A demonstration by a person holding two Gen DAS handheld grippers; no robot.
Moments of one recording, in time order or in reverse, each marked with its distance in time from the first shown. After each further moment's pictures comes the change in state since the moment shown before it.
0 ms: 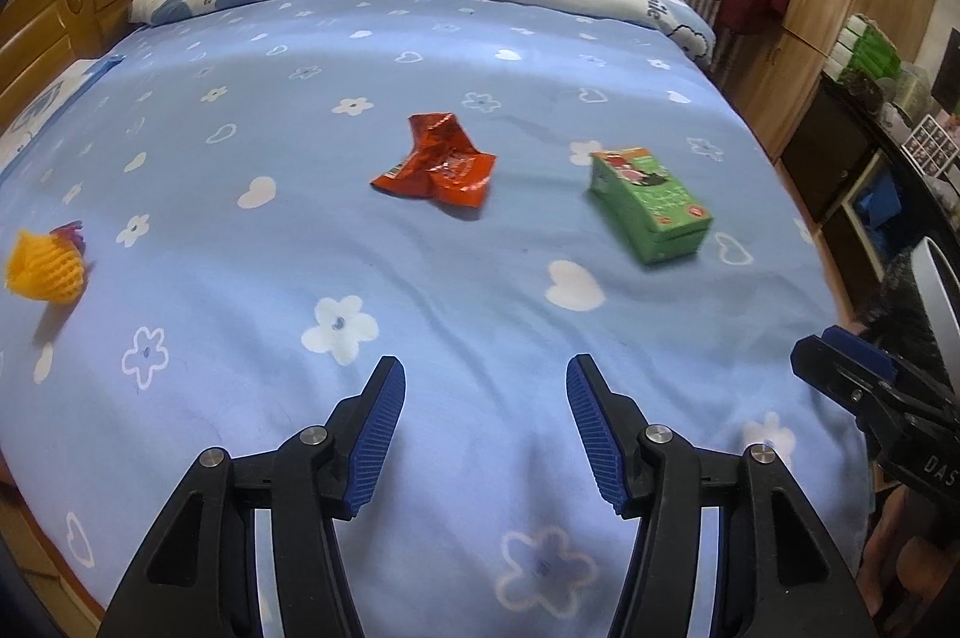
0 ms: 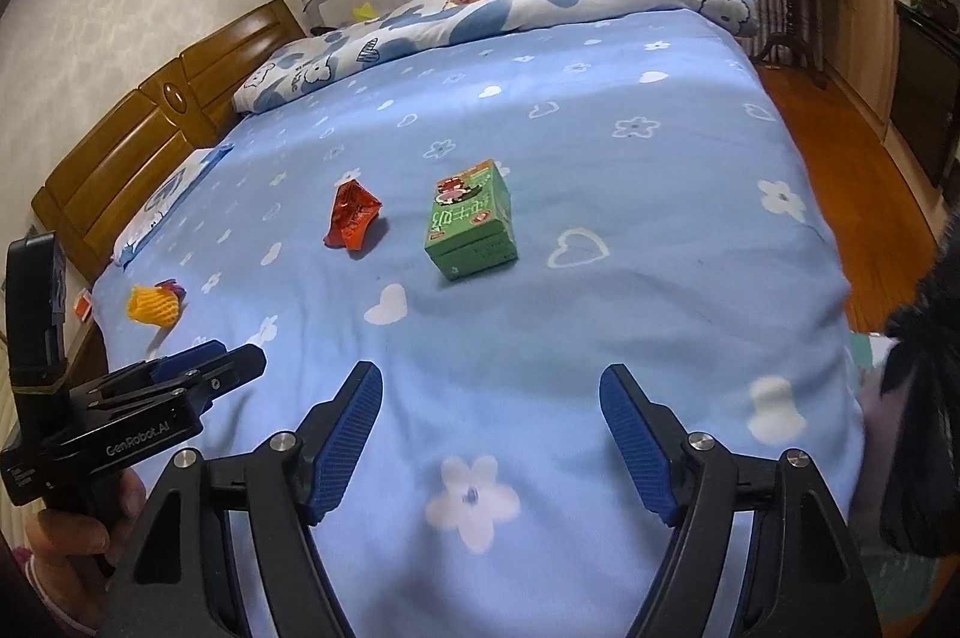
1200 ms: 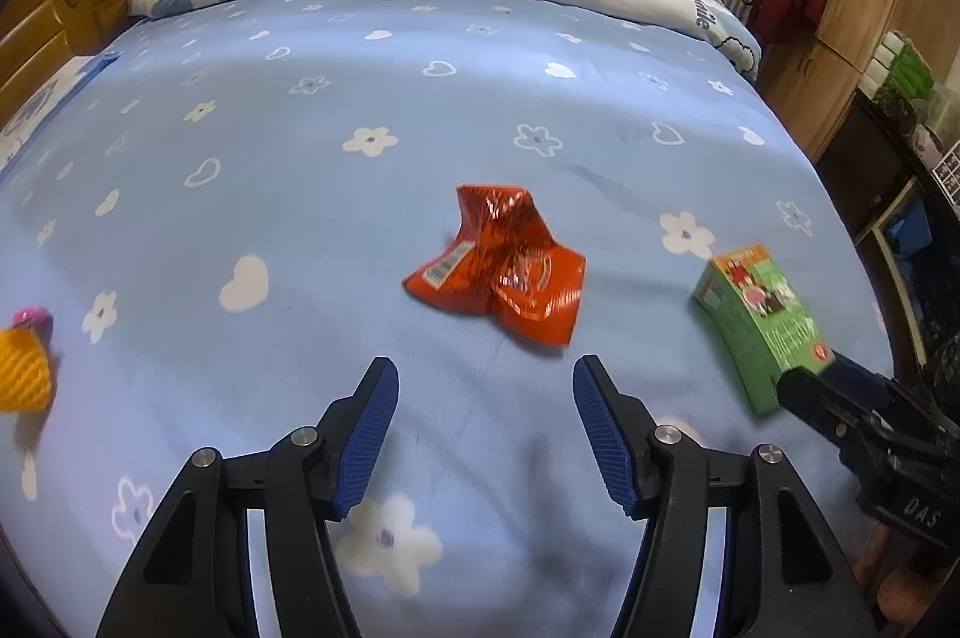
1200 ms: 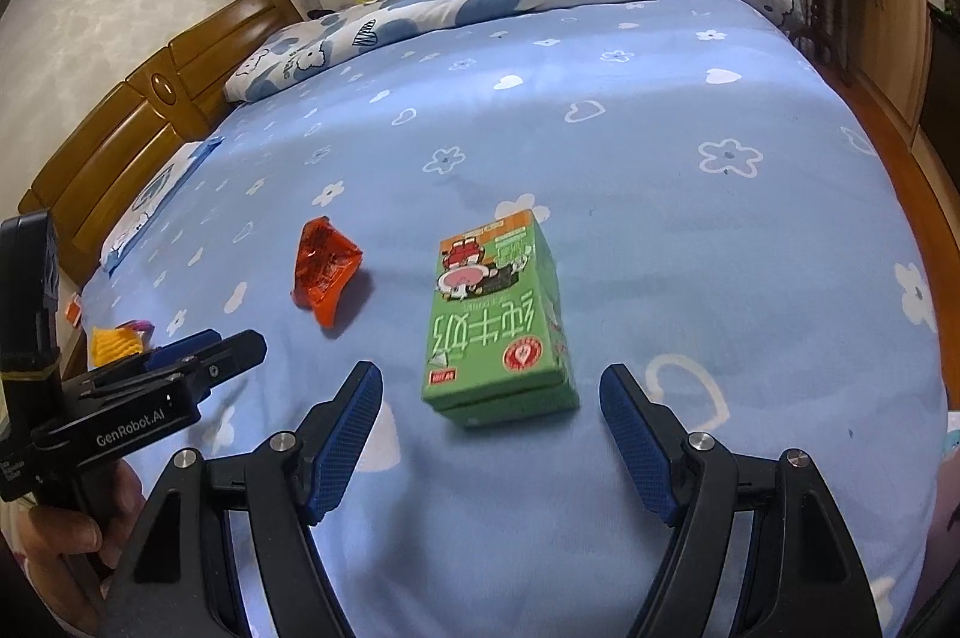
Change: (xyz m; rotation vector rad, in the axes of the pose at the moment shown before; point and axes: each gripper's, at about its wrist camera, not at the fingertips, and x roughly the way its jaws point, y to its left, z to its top) left arm 0.096 0.034 0.082 -0.024 0.015 0.027; right arm 0.091 0.010 0.056 -0.003 0.041 0.012
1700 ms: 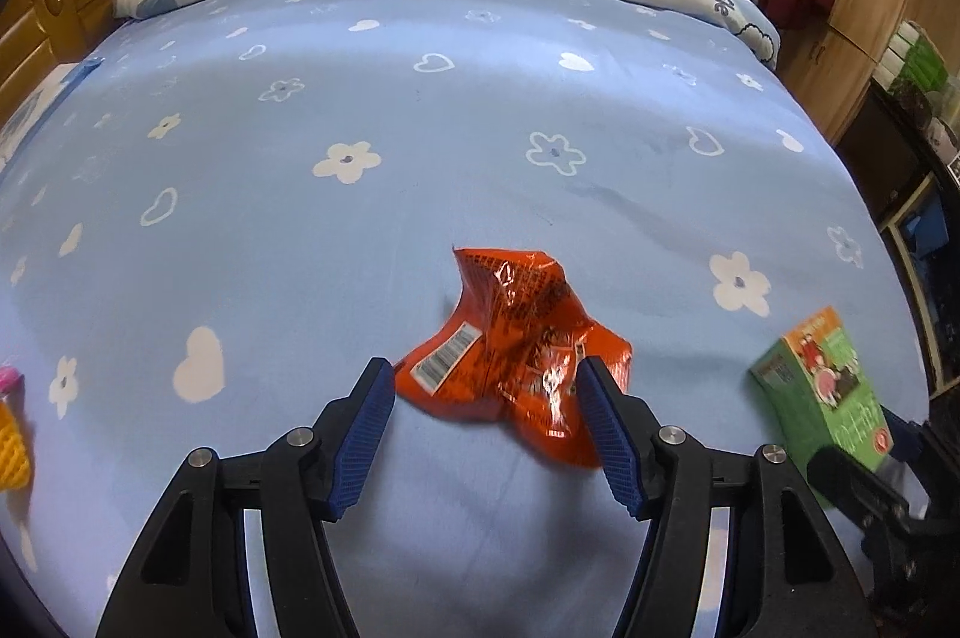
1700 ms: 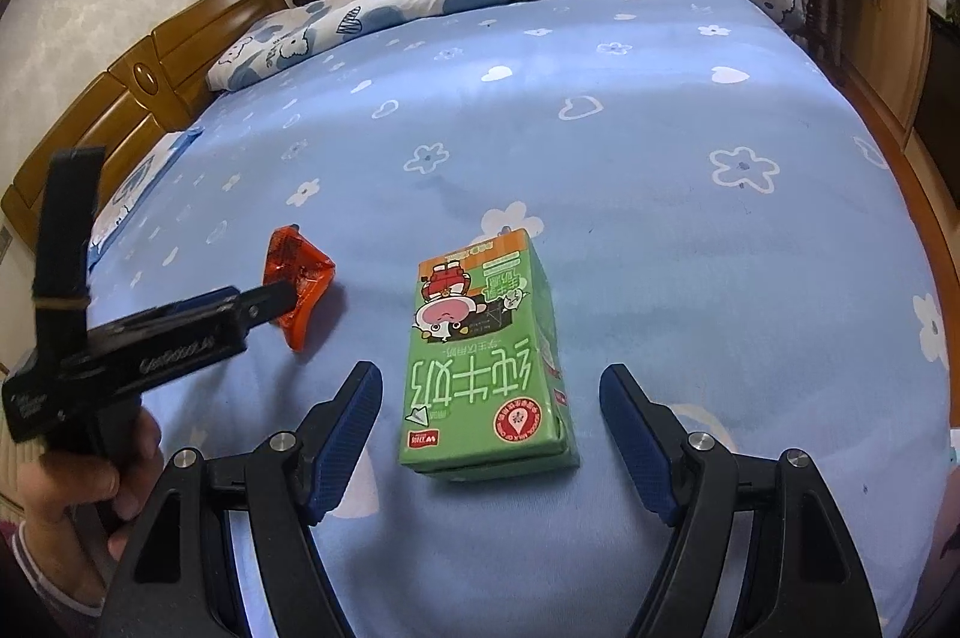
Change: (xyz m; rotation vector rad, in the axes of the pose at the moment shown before) left arm 0.070 0.001 0.040 0.015 0.042 0.014; right arm 0.022 0.002 0.013 -0.010 0.030 -0.046
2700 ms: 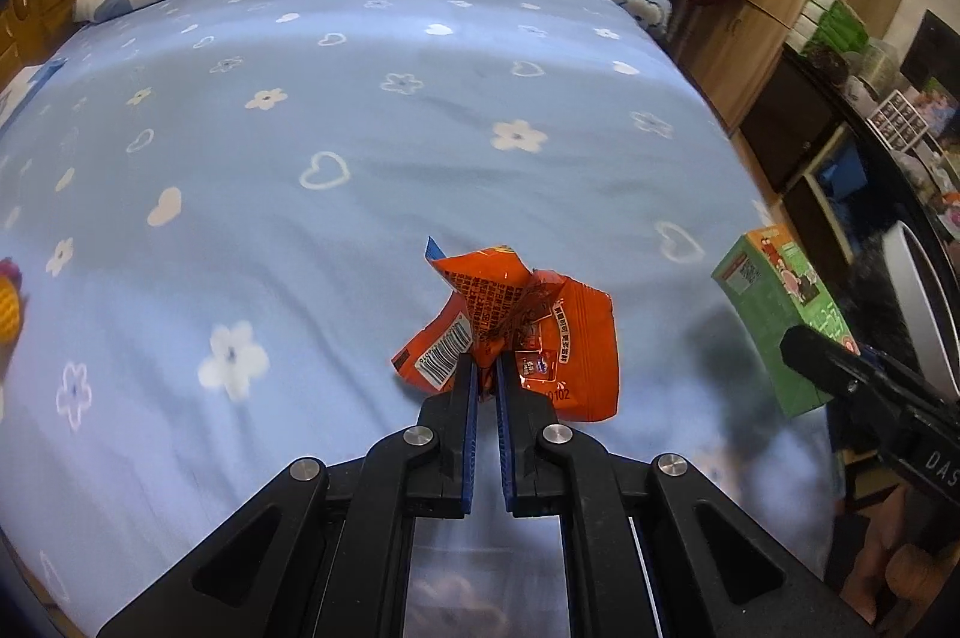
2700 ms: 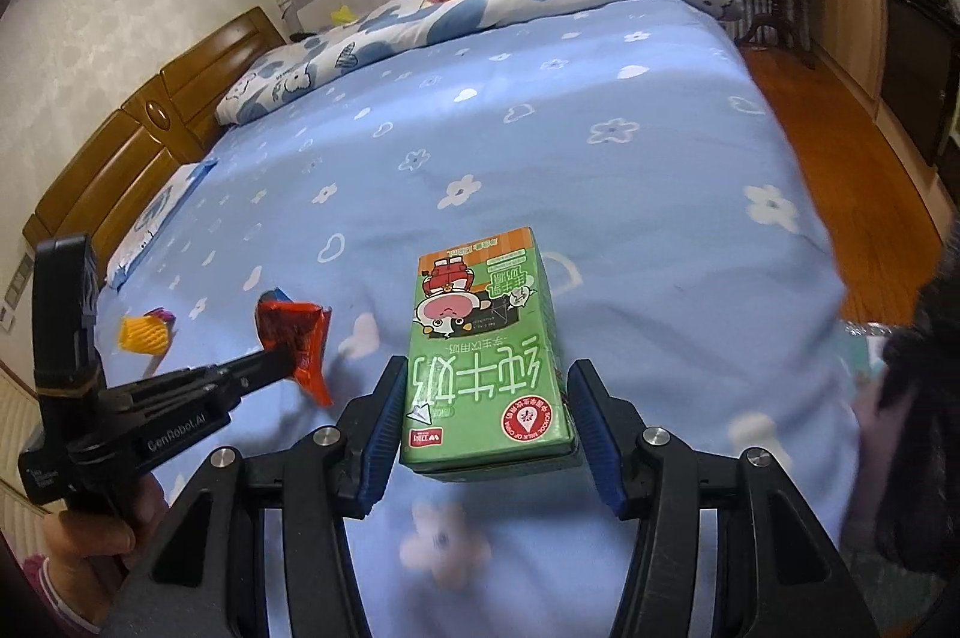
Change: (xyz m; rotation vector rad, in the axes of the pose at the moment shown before) left arm -0.115 -0.054 -0.096 0.060 0.011 -0.148; right arm -0.115 -0.037 -0.063 0.076 -0.060 0.027
